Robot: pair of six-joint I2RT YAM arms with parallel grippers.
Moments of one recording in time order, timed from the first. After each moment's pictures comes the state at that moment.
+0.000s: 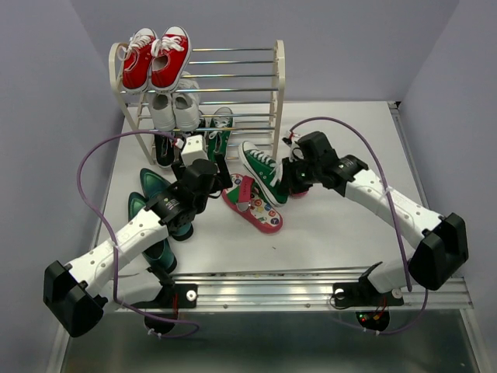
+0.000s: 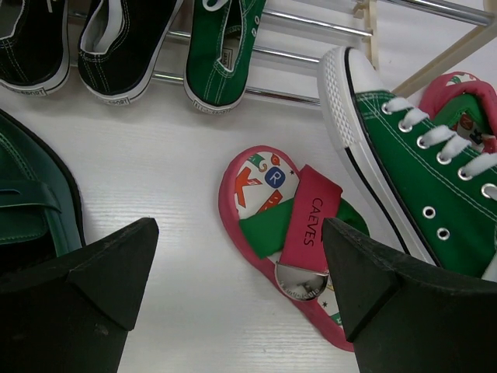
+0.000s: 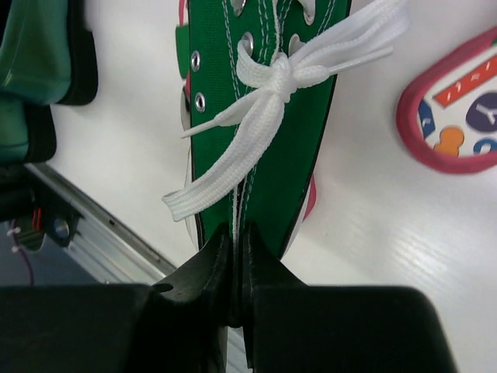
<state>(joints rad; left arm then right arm) -0.73 1.05 0.89 -0.38 -0.59 -0.60 0.61 1.38 1.19 -0.62 -0.28 0.34</state>
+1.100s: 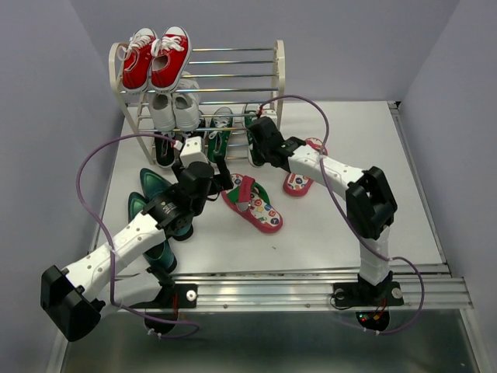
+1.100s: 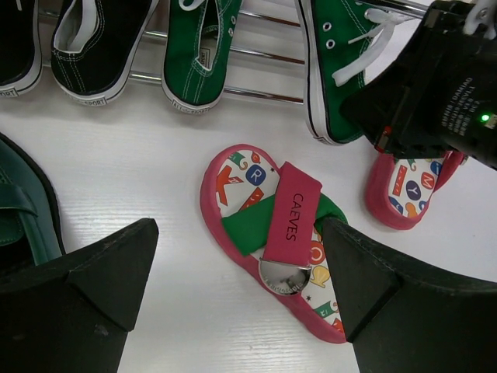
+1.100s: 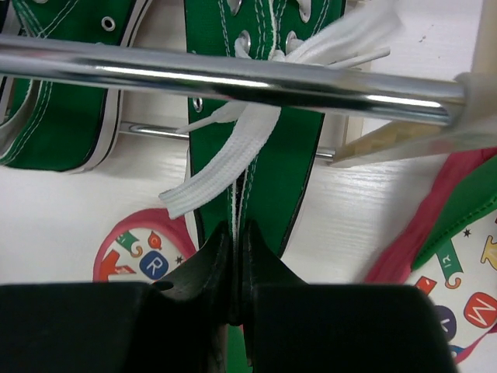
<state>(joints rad) -0.73 1.01 0.86 -0.33 -0.54 -0.60 0.71 1.96 1.64 -0.38 0.36 0.44</state>
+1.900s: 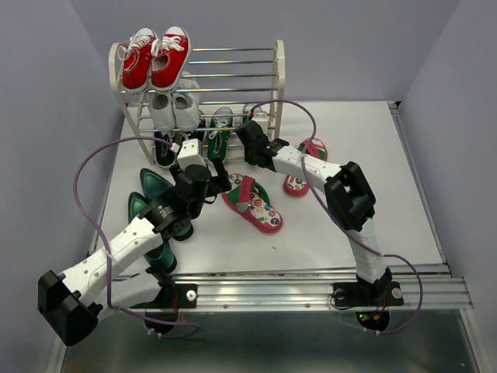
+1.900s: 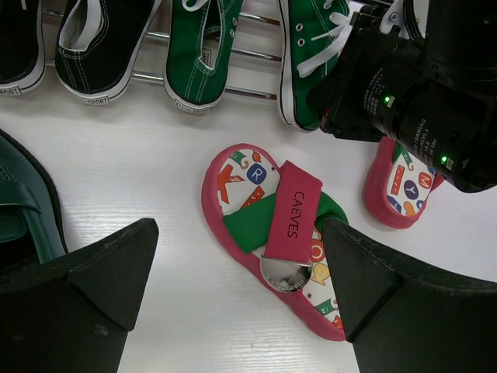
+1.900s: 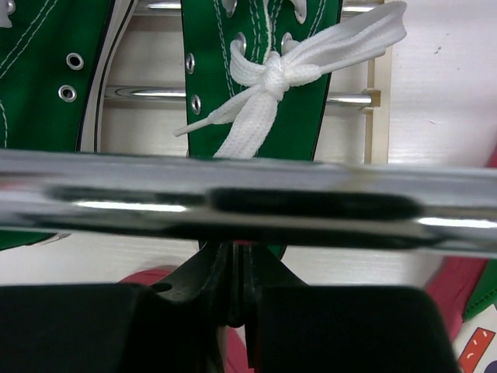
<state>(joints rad) -0.73 0.97 0.83 -0.32 -0.54 -0.60 0.74 2.17 1.80 -0.37 0.49 0.49</state>
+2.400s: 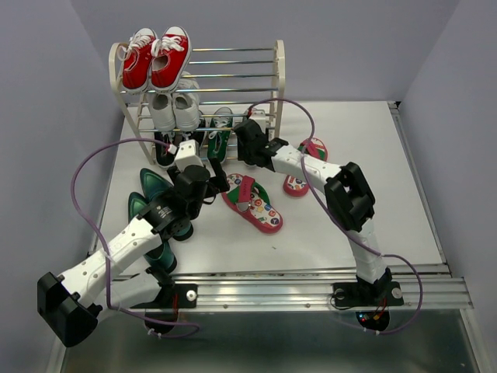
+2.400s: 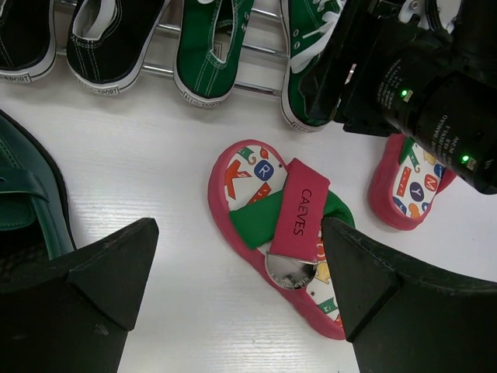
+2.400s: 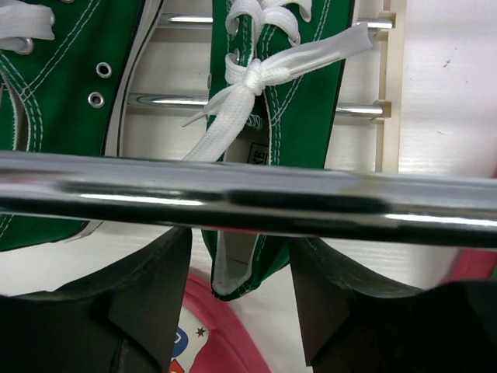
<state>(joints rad) -0.72 0.96 0.83 -0.35 -0.55 -0.62 0.74 2.17 1.82 -0.36 0.51 0.49</state>
